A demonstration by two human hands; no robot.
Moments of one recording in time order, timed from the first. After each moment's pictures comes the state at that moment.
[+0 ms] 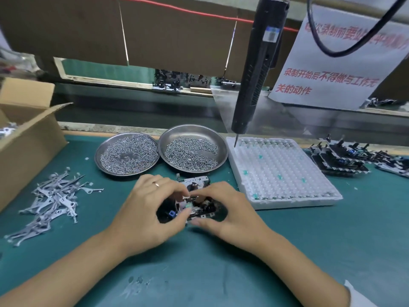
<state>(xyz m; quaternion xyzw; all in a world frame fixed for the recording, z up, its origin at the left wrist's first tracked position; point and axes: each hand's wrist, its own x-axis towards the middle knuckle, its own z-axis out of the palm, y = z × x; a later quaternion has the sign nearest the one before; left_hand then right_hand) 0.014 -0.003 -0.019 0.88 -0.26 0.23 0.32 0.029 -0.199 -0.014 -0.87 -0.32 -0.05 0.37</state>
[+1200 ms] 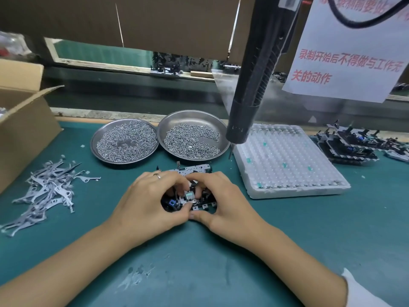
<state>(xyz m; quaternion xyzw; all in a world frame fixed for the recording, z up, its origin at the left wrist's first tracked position) 0.015 -0.009 -0.025 0.91 -0.20 0.18 0.33 0.030 -0.186 -0.020 -0.88 -0.30 -0.01 0.38</state>
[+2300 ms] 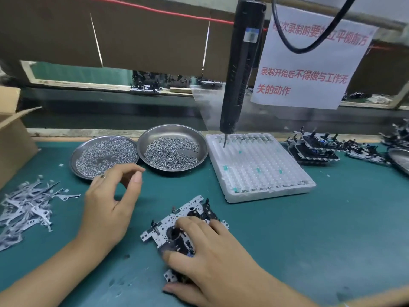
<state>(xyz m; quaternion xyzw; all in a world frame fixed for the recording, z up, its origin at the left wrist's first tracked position) 0.013 0.002 -0.022 0.82 -0.09 0.33 0.45 -0.046 -0.198 -0.012 -0.92 -0.39 -0.08 -0.01</state>
